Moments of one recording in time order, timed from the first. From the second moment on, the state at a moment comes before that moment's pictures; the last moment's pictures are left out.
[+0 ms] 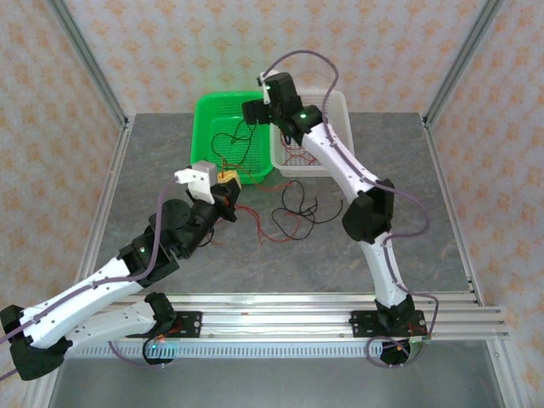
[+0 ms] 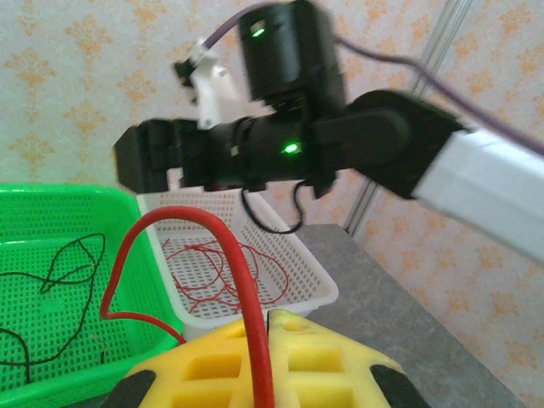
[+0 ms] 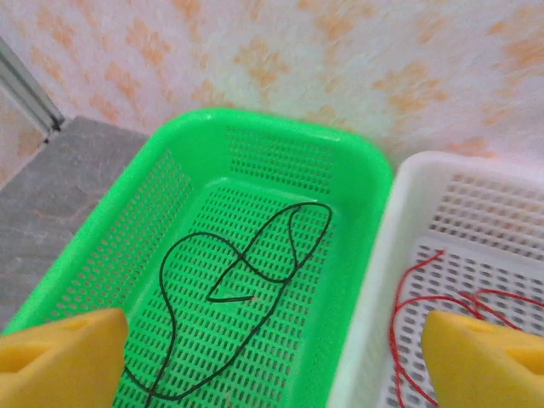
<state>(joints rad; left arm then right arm) -0.87 0.84 0.86 -0.03 -0.45 -0.31 0.59 2.23 2.39 -0.64 0.12 0.16</state>
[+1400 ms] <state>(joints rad) -0.55 2.15 1.87 0.21 -0.13 -0.07 0.54 0.90 0.97 -0.54 0.33 0.51</state>
